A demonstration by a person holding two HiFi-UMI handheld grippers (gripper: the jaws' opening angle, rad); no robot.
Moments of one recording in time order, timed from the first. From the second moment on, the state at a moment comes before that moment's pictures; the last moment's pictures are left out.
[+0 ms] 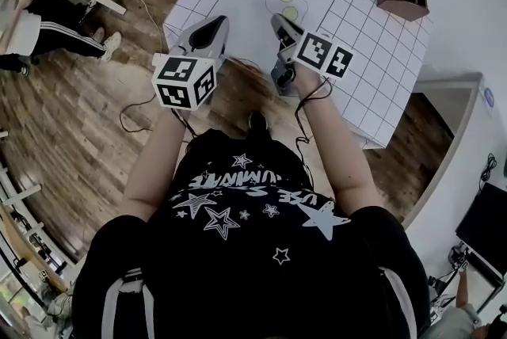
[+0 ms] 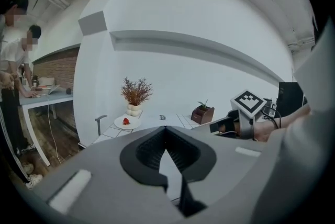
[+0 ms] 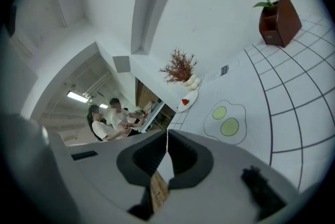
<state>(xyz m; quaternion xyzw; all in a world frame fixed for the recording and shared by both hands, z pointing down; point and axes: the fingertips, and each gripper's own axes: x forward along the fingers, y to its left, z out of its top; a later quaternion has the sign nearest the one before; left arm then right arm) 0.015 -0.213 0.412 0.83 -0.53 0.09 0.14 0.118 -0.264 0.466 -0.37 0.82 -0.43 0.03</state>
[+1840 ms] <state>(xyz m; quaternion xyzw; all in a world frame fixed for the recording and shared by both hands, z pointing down) -0.085 0.002 0.370 0.89 -0.44 0.03 0.15 0.014 0.009 0.363 -0.49 0.85 -0.19 -0.06</state>
